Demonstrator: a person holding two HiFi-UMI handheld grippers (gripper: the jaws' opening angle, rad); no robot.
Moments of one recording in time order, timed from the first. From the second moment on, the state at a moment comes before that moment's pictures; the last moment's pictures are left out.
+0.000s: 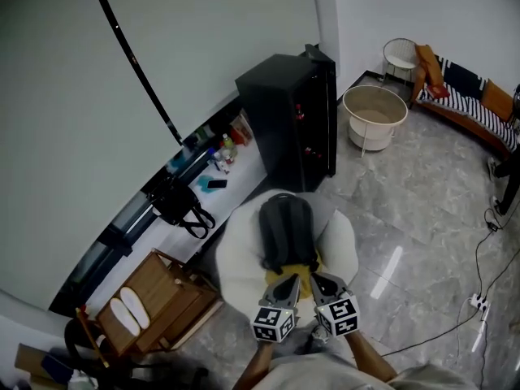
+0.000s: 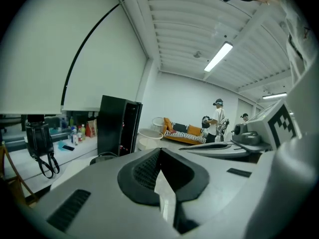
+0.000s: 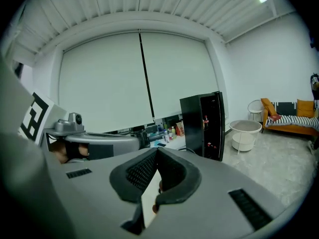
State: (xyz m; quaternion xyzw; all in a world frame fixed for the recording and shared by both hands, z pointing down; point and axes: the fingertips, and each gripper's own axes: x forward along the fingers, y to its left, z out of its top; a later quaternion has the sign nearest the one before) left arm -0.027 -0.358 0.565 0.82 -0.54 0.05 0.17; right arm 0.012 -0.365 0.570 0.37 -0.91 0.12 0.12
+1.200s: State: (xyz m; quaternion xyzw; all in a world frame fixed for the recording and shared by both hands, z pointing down) left arm -0.107 -0.107 0.567 0.84 -0.52 0.03 0.18; right arm -0.049 -0.122 0.566 0.41 -0.89 0.12 0.14
